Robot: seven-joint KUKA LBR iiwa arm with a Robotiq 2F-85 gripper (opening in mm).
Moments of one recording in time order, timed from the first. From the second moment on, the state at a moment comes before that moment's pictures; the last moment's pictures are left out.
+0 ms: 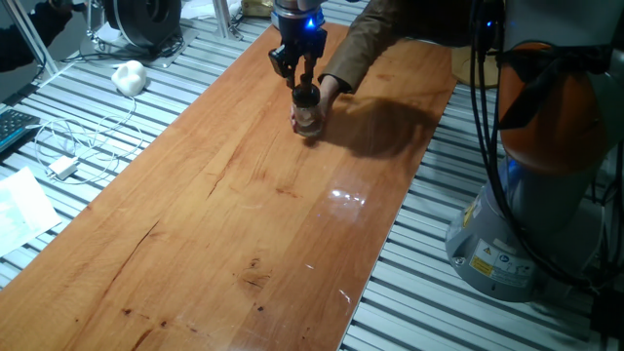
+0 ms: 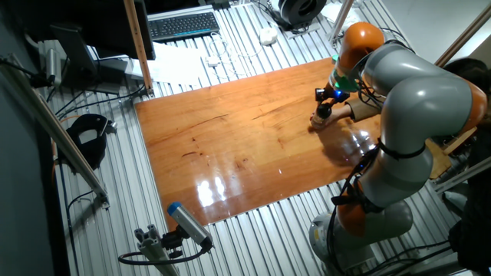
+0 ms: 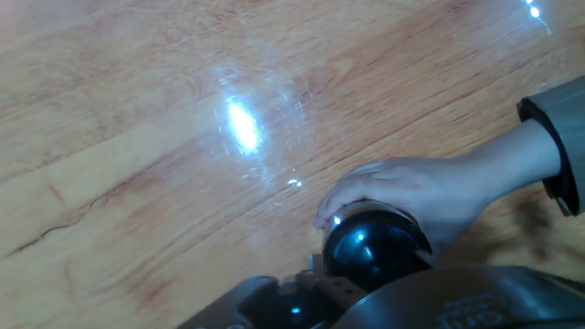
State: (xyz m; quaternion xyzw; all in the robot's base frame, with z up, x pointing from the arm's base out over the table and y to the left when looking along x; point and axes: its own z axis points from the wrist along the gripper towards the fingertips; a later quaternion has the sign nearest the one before) arm 0.495 -0.138 0.161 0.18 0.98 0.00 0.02
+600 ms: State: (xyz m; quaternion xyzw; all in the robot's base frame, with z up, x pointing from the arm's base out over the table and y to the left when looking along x) arm 0.504 -0.134 0.178 0.18 0.98 0.00 0.00
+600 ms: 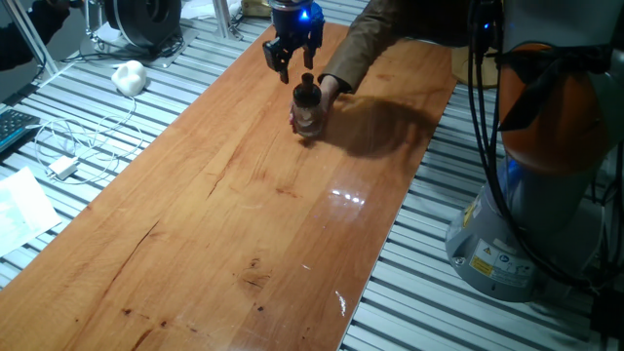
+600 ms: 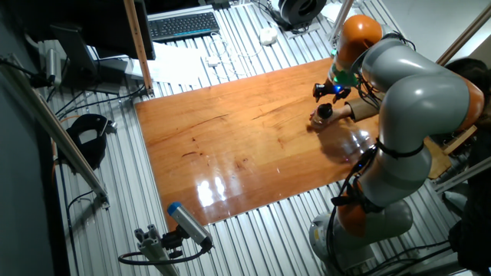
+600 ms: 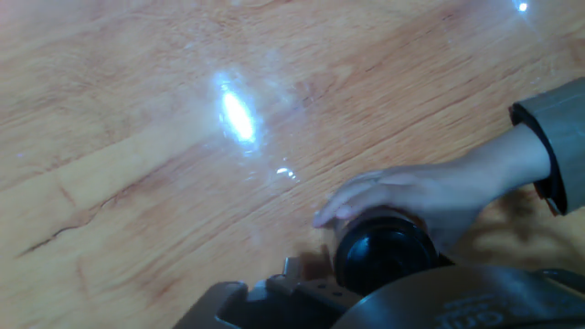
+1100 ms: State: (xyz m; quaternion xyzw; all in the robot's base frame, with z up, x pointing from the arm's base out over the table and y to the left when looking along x) arm 0.521 -0.114 0.206 0.11 0.99 -0.01 -0.01
